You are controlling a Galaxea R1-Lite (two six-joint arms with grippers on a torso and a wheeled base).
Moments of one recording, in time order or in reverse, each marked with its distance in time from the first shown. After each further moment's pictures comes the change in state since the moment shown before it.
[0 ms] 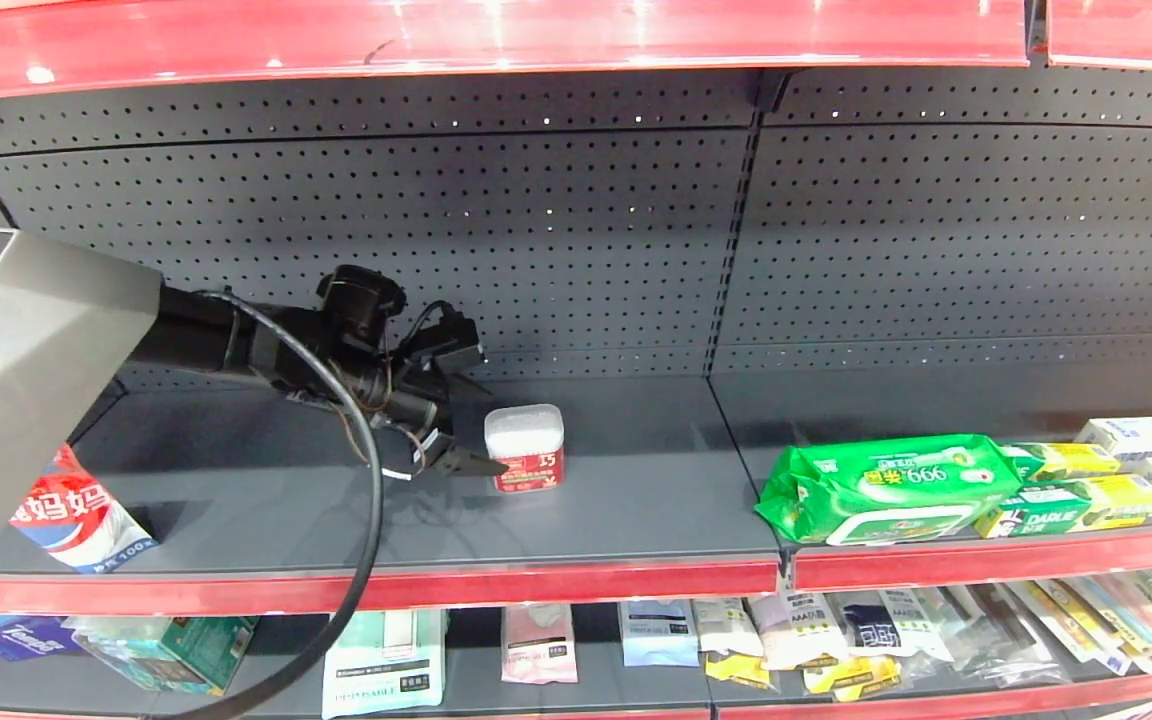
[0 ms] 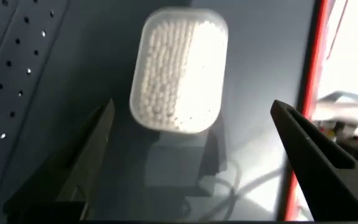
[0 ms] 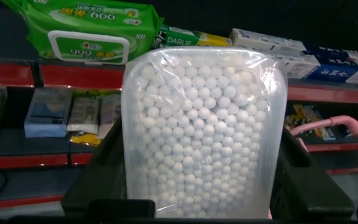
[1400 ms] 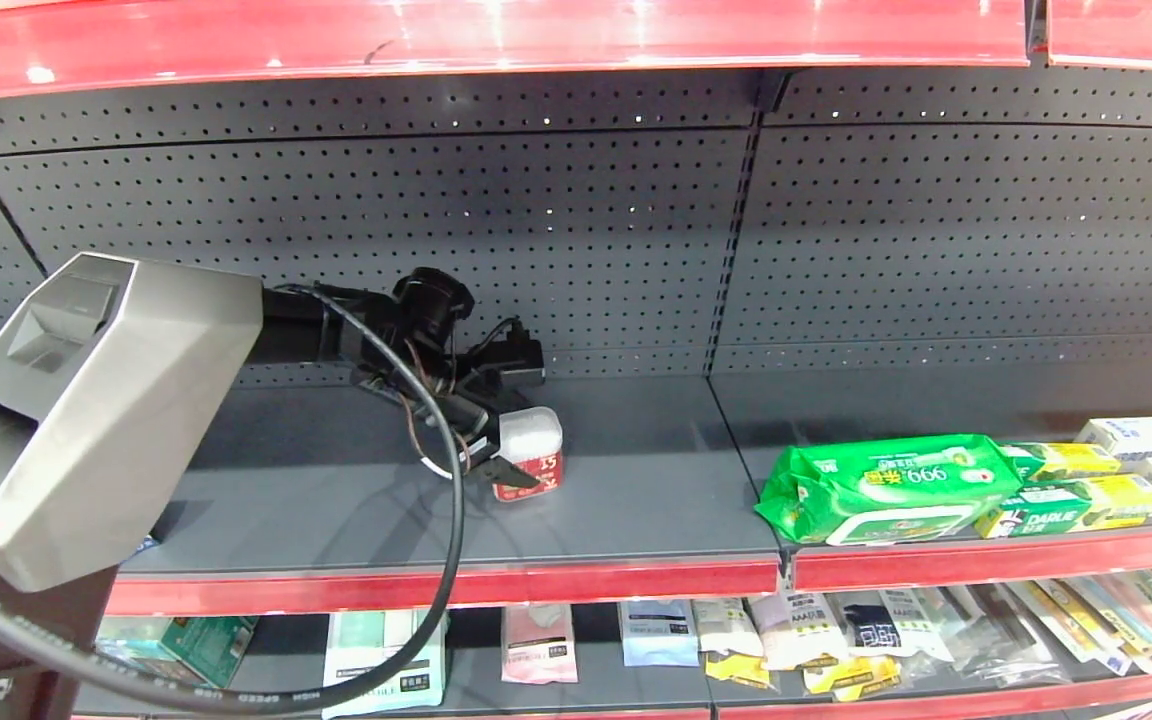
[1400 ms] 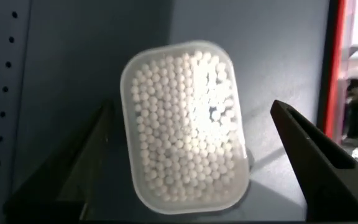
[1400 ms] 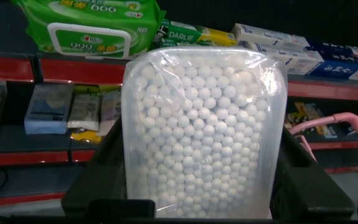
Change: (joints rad) left arm -0.102 0.155 -0.302 0.241 0.127 0.123; right arm 0.000 -0.023 0.029 0.000 -0.001 0.000
